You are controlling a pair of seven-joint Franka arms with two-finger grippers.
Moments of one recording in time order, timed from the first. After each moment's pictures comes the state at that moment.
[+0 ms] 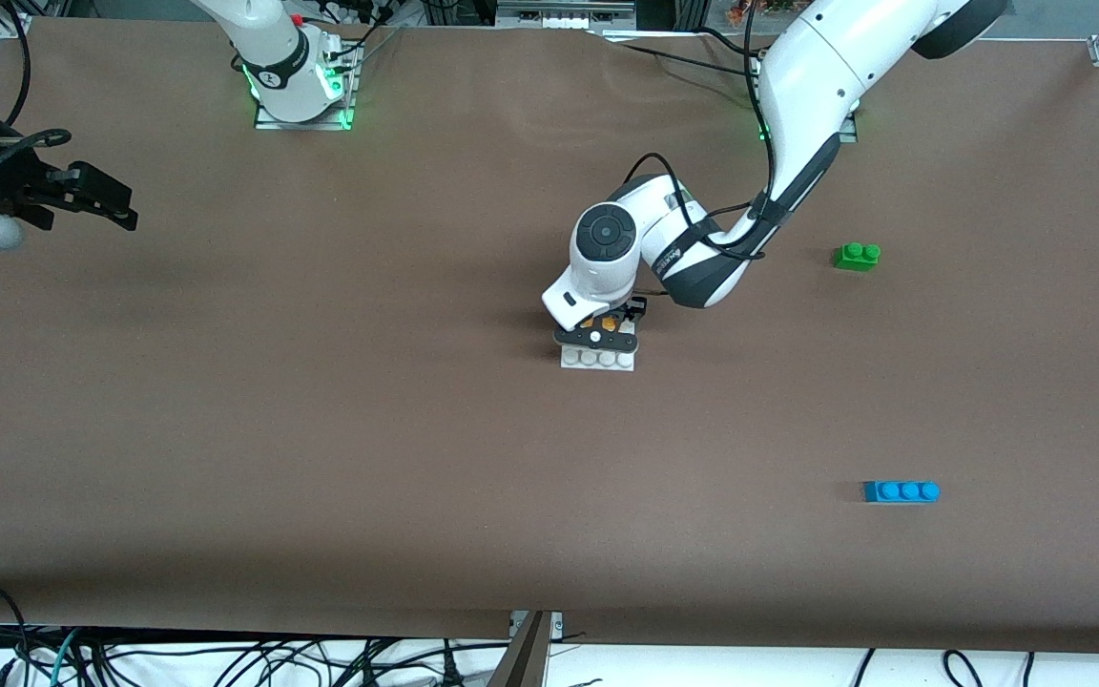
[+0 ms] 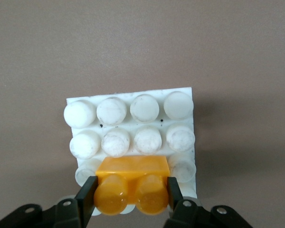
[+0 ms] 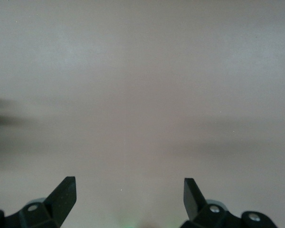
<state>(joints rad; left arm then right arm) -0.25 0.75 -0.55 -1.63 0.39 2.17 -0.82 0.15 0.02 -0.10 -1.56 0.01 1.52 0.05</state>
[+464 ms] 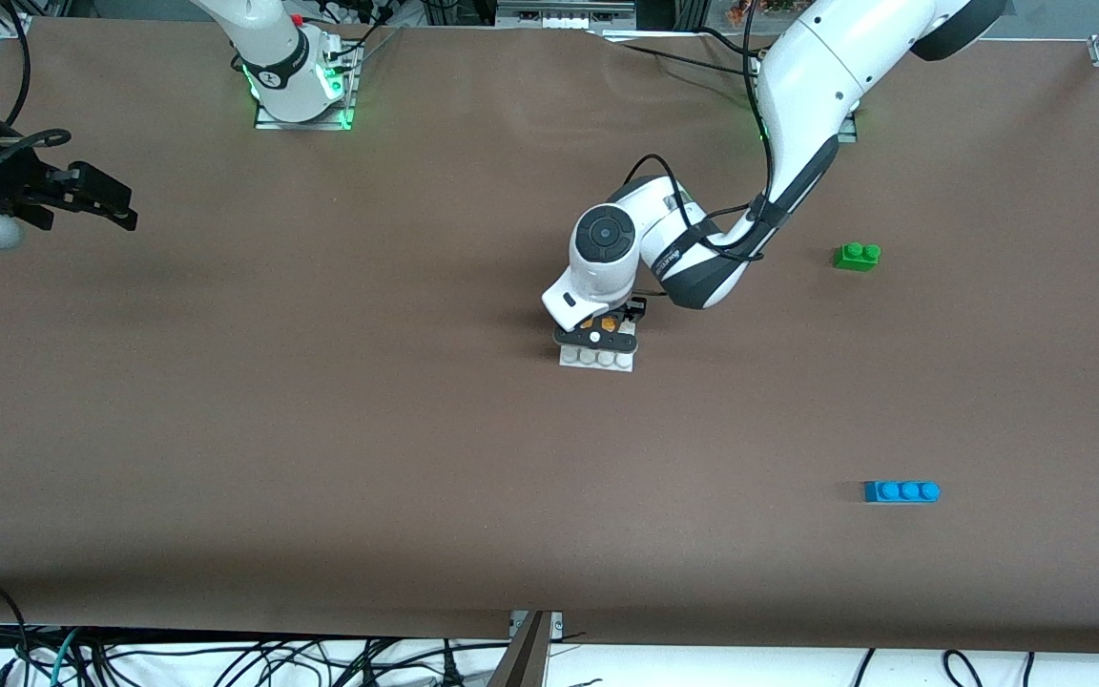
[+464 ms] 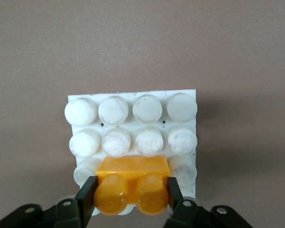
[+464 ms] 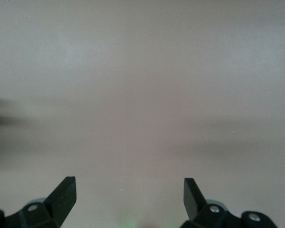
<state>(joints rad) -0.25 0.75 -0.55 -1.63 0.39 2.17 -0.82 0.15 0.02 -0.10 -1.56 0.01 1.52 0.05</state>
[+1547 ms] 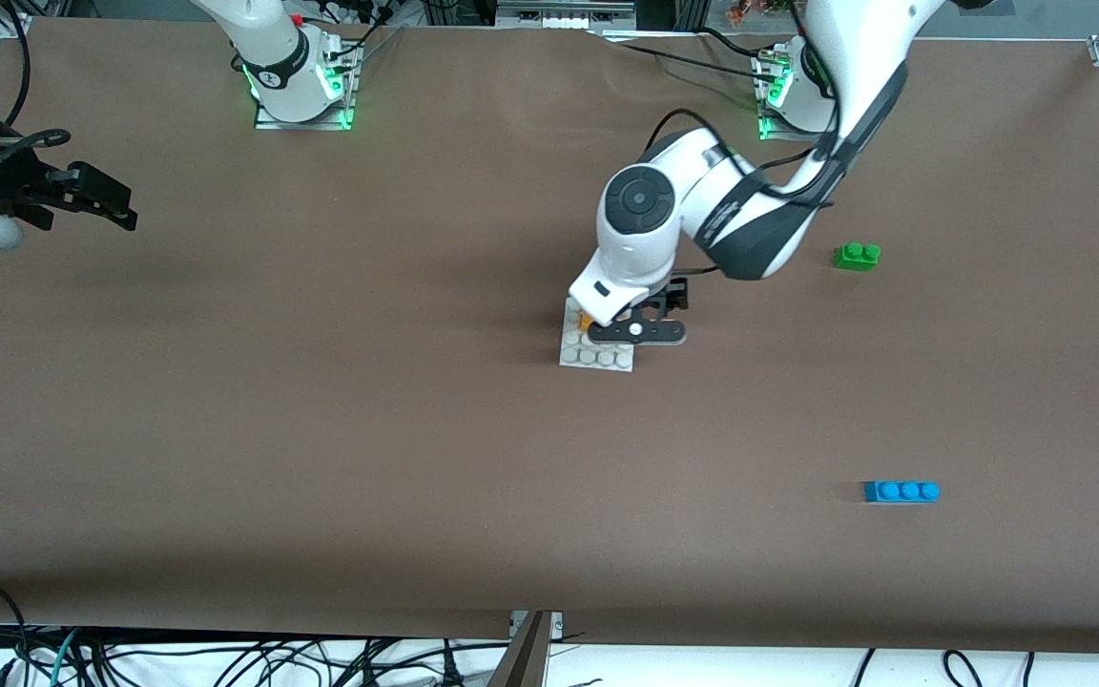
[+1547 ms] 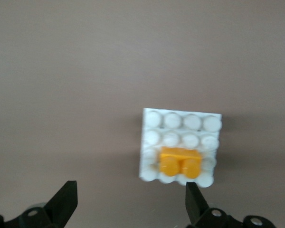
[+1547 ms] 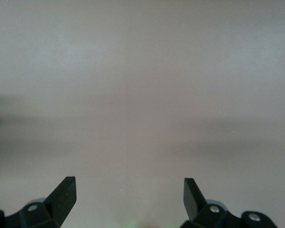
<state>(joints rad) -0.17 0.54 -0.56 -1.54 0.31 1.86 -0.80 0.15 0.02 -0.10 -1.56 0.01 1.52 0.05</state>
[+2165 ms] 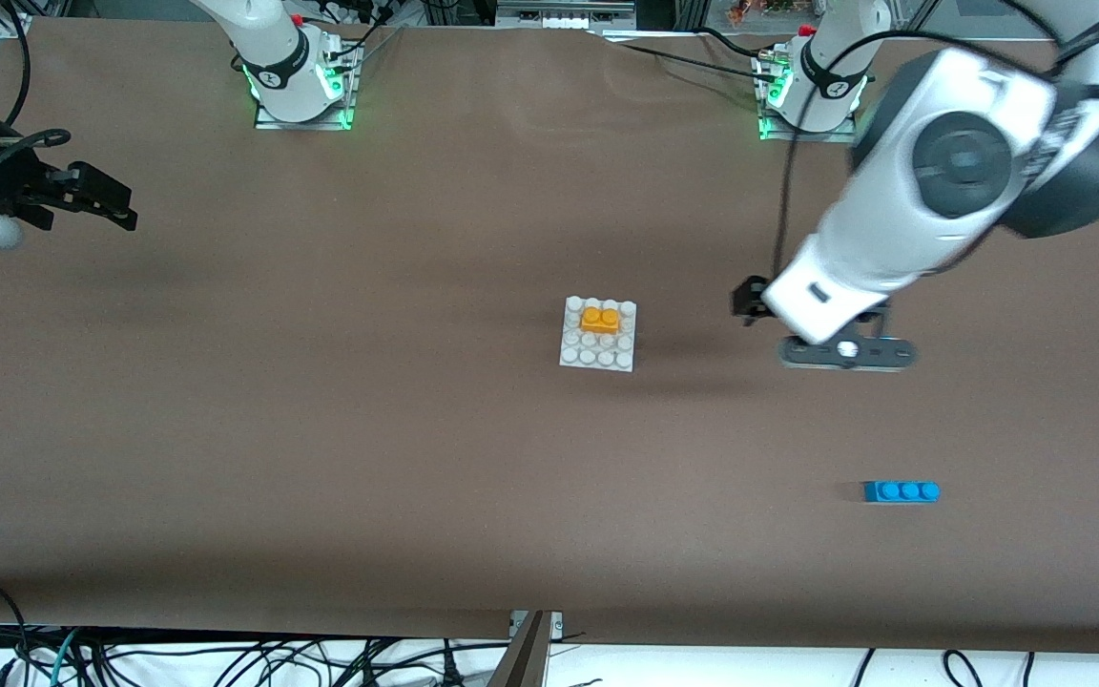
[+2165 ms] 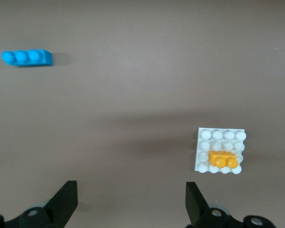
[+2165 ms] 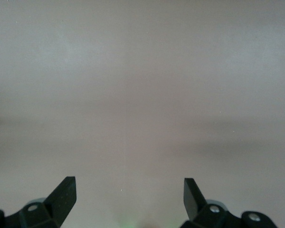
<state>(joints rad) 0.10 0.39 -0.53 -1.30 0.16 1.59 -0.36 0.15 0.02 -0.10 -1.56 0.01 1.52 0.05</state>
